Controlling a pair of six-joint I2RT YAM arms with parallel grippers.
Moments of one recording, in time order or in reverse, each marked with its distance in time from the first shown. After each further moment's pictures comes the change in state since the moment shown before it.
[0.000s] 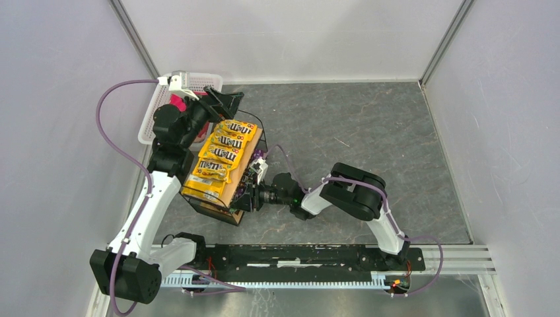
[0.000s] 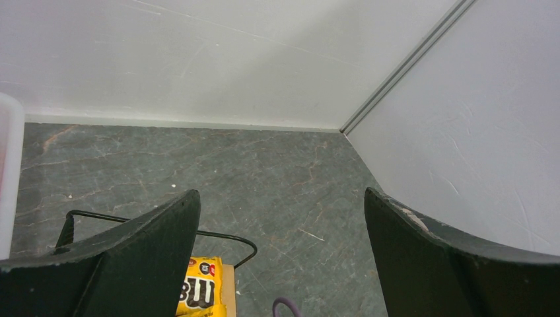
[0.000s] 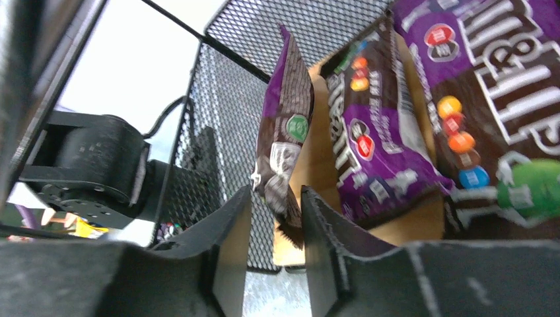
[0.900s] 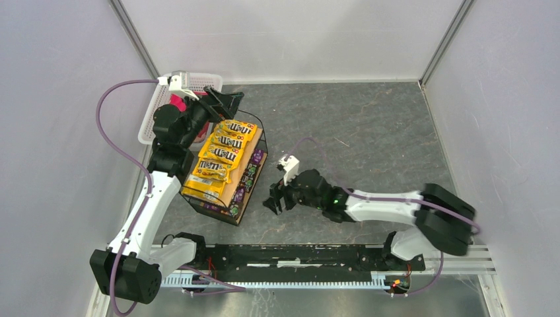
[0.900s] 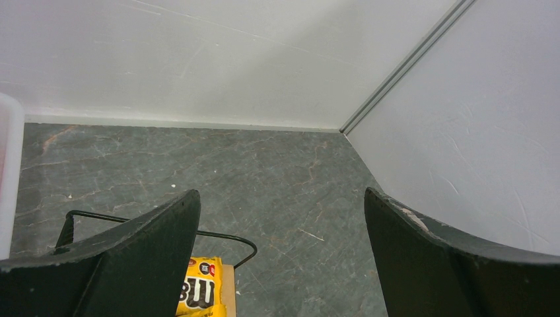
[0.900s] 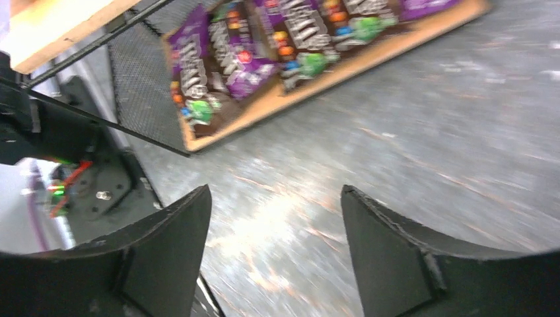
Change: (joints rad) left arm 0.000 0.000 0.000 0.000 0.001 0.000; right arm 0.000 -0.765 -0.227 -0.827 0.389 -0.397
